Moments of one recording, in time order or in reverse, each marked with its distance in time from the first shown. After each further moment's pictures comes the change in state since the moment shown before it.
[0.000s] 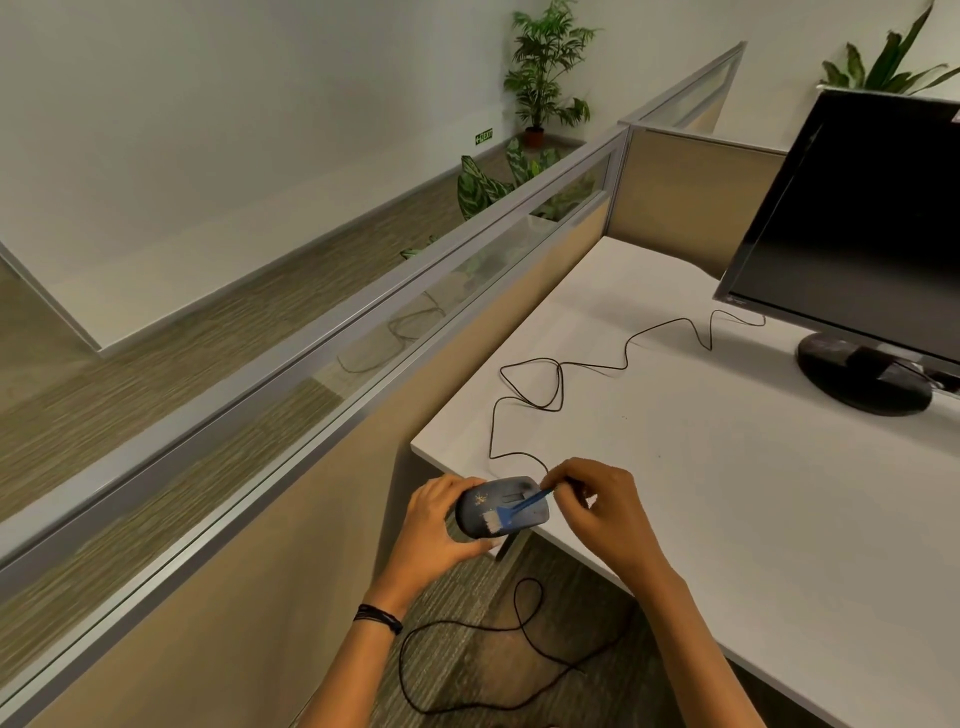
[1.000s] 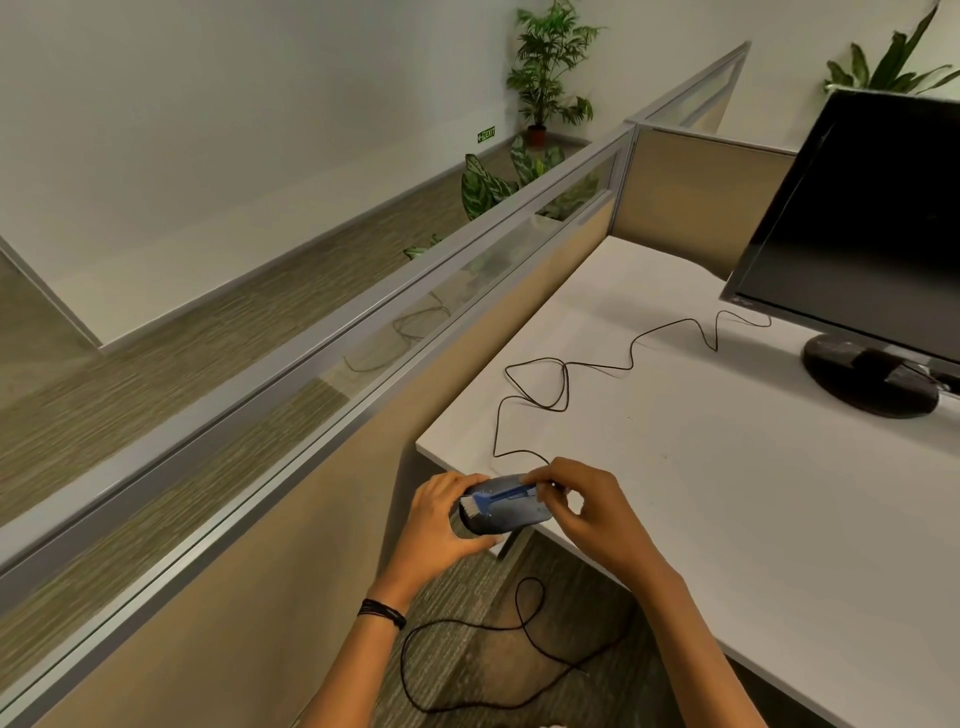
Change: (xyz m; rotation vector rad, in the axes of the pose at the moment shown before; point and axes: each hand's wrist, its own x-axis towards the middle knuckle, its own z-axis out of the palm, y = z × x) left_hand 0.003 -0.003 -0.004 -0.016 0.009 0.017; right_hand 0.006 0.002 0.011 0.016 -0.145 -0.102
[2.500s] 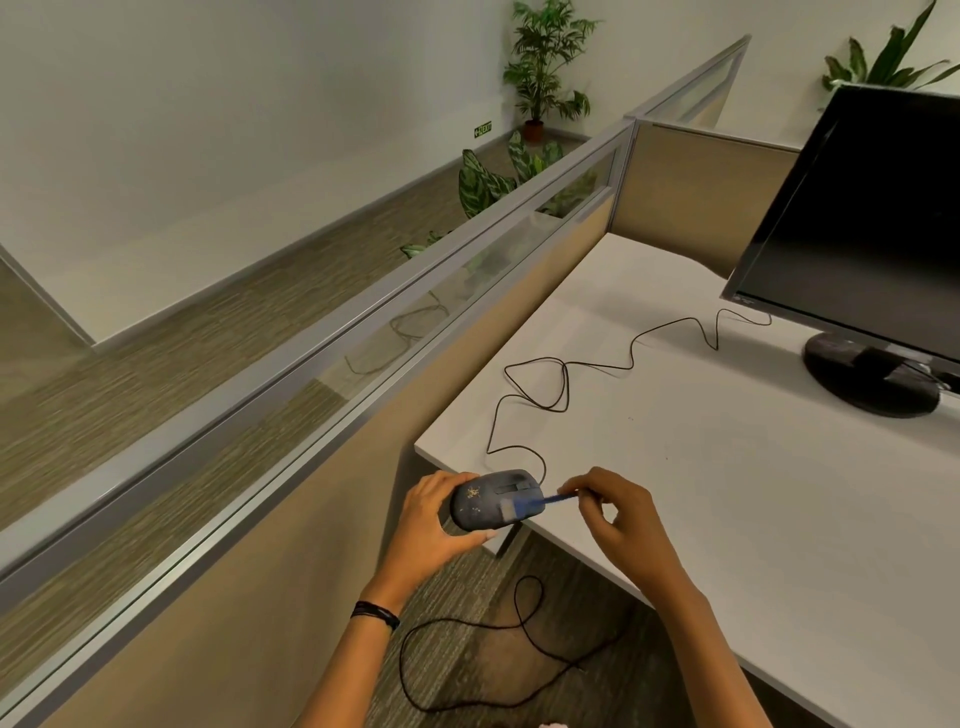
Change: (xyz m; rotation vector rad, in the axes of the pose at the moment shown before) left_hand 0.003 -0.004 -0.008 -0.109 -0.011 -0.123; right_hand -0.014 0.025 -0.007 -0.024 0.146 0.080
